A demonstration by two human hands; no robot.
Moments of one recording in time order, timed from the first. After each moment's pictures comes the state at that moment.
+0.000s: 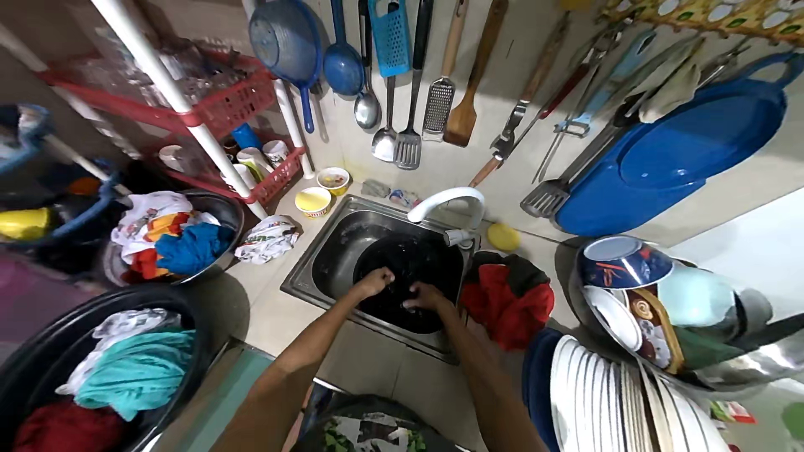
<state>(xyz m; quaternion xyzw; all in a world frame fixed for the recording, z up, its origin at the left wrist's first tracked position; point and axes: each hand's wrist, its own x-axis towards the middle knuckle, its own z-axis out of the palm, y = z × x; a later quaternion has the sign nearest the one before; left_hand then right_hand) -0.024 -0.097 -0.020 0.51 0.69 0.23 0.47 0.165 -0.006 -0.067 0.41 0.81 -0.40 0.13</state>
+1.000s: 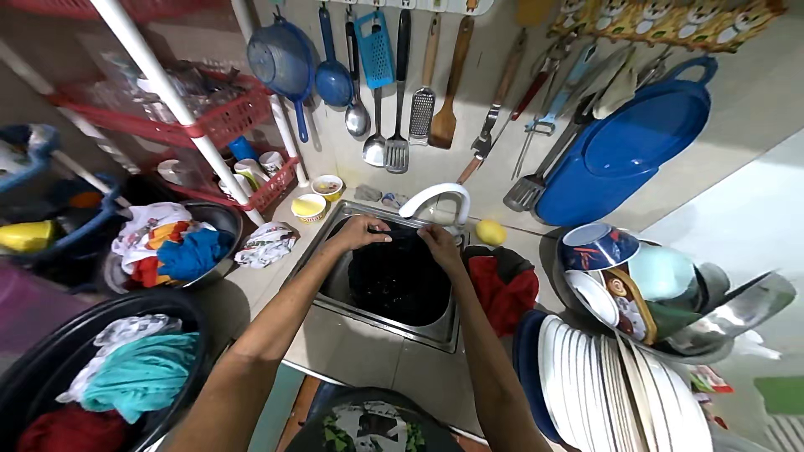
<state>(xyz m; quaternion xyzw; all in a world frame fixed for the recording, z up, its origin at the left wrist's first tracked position) -0.071 -0.084 0.098 0.72 0.58 0.33 0.21 0.177 -0.006 0.069 0.34 0.77 -0.41 -0.35</state>
